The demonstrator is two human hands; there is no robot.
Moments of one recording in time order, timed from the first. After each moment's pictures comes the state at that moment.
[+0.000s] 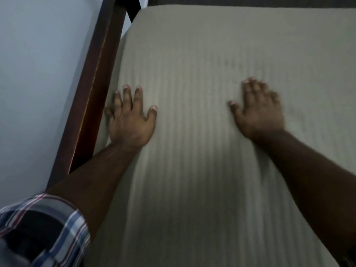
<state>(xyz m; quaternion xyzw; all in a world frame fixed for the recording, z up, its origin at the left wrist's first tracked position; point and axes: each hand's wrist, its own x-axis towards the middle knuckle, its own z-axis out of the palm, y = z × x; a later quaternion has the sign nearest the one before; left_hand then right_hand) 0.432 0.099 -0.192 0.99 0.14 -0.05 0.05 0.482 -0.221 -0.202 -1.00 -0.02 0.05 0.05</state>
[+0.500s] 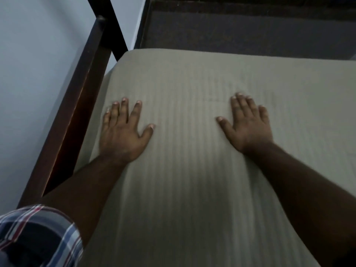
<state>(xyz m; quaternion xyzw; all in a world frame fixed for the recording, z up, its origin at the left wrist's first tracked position) 0.526 0.098 -0.204 1.00 0.04 0.00 0.04 0.571 -0.235 -0.197 -1.00 -0.03 0.04 0.04</state>
